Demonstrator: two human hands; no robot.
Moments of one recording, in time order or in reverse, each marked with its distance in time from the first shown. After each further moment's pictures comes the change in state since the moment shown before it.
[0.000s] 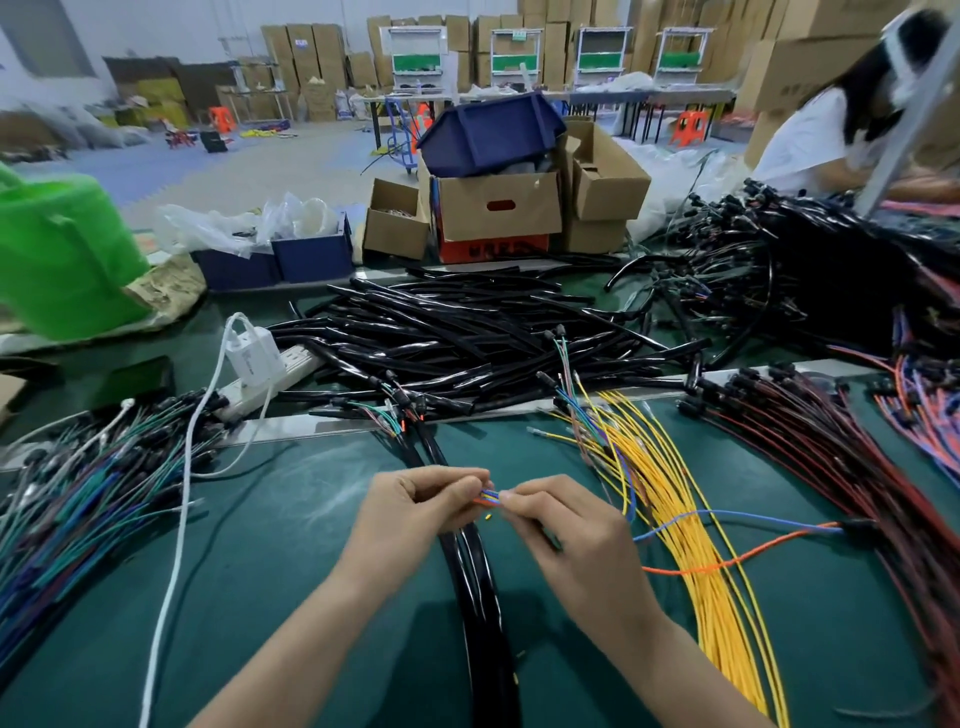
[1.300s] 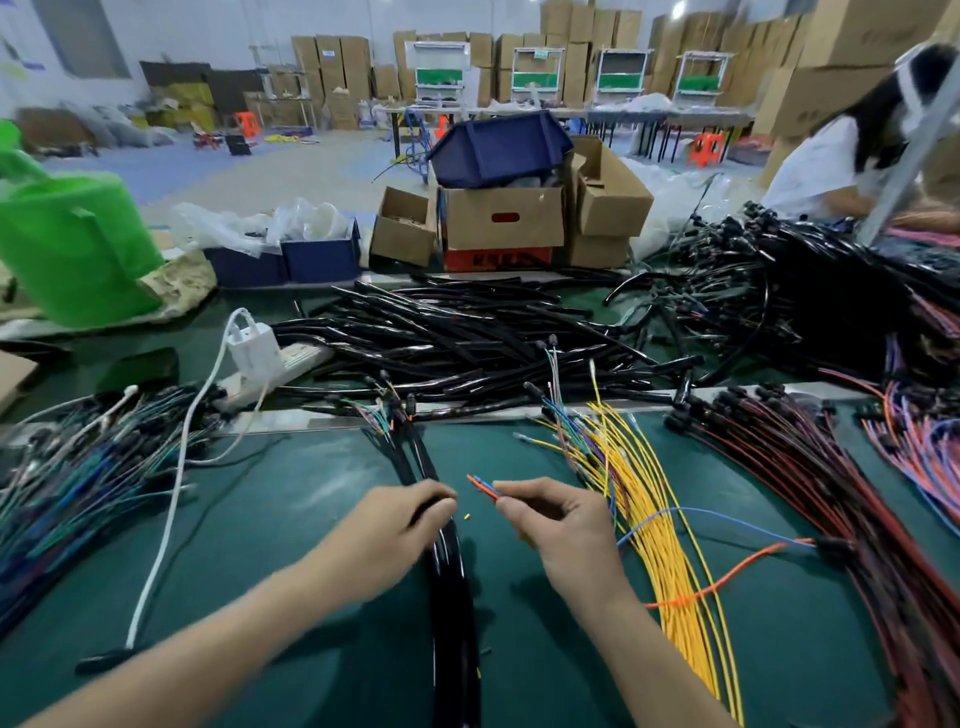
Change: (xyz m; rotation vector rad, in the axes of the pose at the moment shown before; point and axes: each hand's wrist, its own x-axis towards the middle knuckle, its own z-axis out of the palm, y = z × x) left_hand 0.005 -0.017 -0.016 0.987 -0.205 0.269; right_hand 0.005 0.010 -0.006 0.711 -0.036 0.859
